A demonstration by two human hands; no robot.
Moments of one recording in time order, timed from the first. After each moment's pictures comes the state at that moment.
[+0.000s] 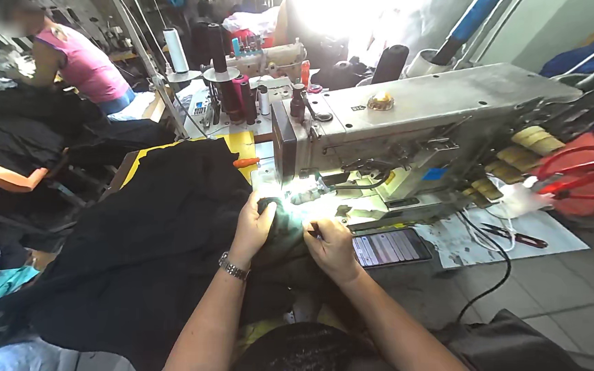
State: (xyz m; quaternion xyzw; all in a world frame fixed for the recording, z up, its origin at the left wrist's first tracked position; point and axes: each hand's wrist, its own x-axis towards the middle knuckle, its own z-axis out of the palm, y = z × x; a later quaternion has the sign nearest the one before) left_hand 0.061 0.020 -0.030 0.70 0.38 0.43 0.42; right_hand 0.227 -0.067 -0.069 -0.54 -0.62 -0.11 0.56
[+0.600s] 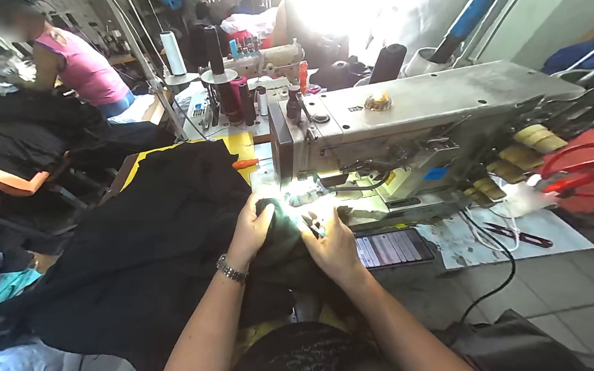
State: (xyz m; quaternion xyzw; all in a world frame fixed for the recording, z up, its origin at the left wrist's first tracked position) left_hand 0.060 0.020 -0.027 0.68 0.38 0.42 0.46; right_hand 0.225 -0.074 -0.056 -0.64 -0.59 -0.03 0.49
